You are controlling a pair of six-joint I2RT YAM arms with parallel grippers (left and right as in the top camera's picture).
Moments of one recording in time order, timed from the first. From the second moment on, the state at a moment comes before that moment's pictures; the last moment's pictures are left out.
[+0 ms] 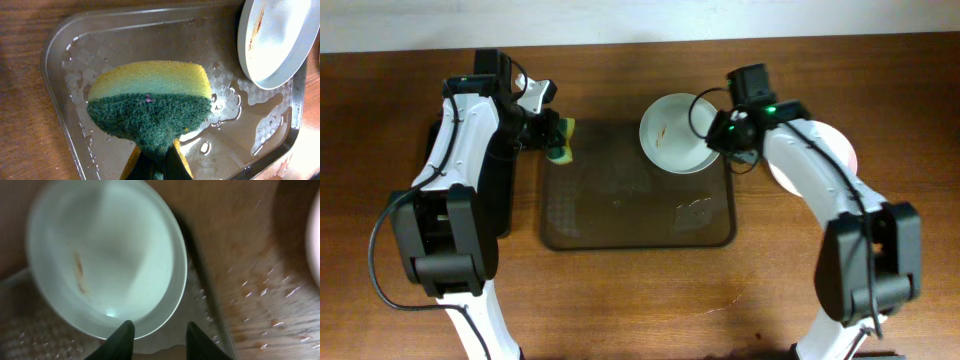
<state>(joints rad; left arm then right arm) 0.01 2.13 1.80 -1.05 0.48 0.11 0.23 1.91 1.46 -0.71 -0.04 0.69</state>
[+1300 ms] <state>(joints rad) 0.01 2.13 1.80 -1.07 0.47 0.11 0.37 2.10 1.47 -0.90 -0.22 0.54</state>
